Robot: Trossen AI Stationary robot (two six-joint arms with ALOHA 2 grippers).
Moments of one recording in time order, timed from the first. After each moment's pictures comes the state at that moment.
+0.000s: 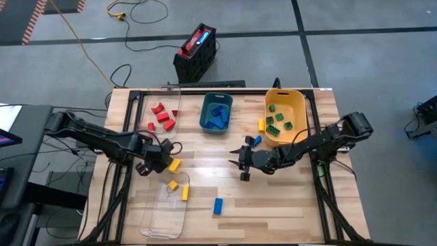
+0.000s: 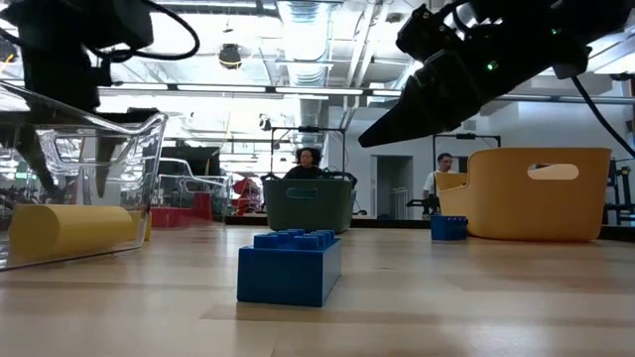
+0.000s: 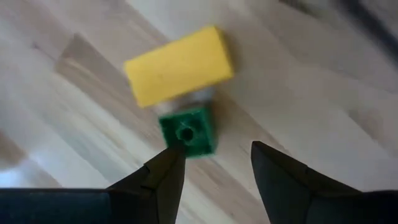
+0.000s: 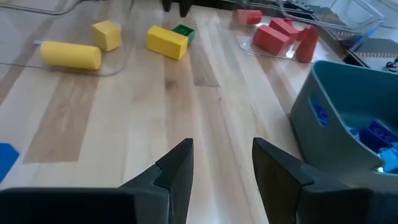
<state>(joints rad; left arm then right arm) -0.17 1.08 0.61 -0.81 -0.13 0.71 0.24 1.56 0.68 0.38 0.44 0.03</state>
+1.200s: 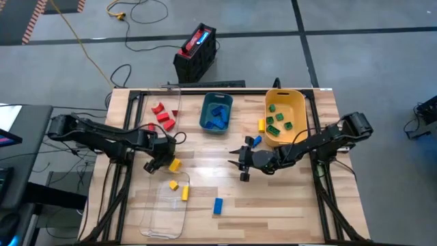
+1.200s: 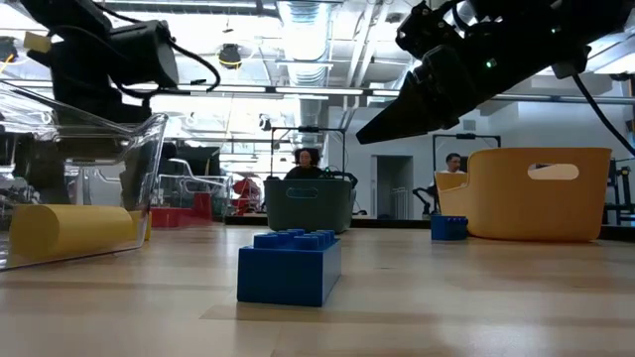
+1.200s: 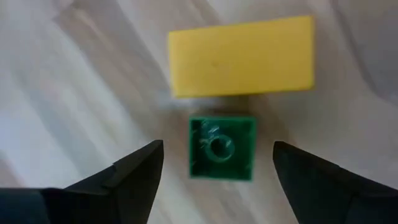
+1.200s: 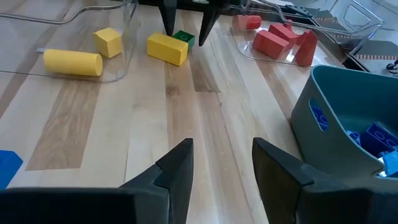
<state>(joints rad) 0.00 1.17 0.53 -0.61 -0.03 0.62 0.25 1.56 0.68 0.40 0.44 0.04</state>
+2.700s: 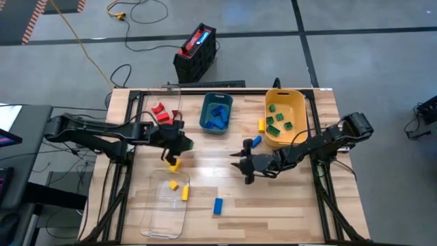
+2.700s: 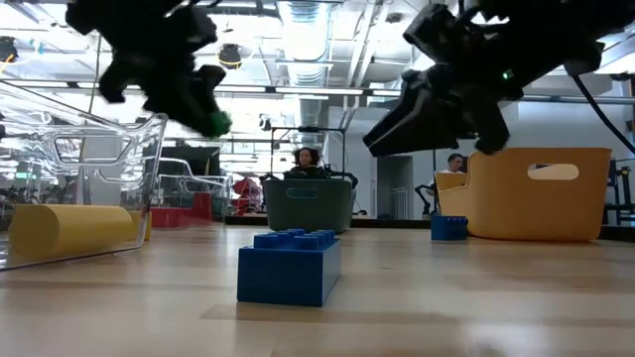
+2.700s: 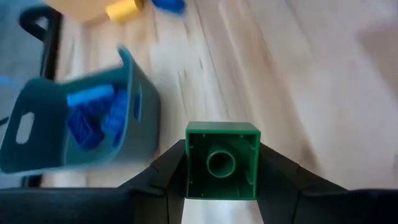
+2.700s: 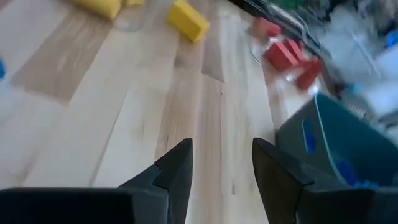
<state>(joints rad) 0.03 1.10 0.71 -0.33 -0.15 0.45 0.28 1.56 0.68 0.34 0.47 -0.30</state>
